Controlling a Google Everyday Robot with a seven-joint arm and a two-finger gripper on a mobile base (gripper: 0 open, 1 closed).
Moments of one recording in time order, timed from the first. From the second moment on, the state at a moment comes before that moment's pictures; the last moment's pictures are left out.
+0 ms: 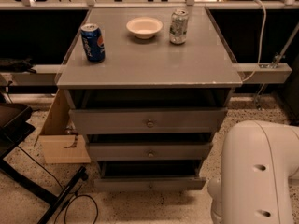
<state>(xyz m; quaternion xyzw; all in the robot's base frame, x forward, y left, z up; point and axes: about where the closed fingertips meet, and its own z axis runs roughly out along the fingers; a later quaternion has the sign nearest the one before) 0.328 -0.289 0.264 0.64 -0.75 -0.11 0.16</state>
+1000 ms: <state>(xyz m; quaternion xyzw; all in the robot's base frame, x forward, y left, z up) 0.448 -0.173 0.282 0.72 -0.69 -0.06 -0.05</state>
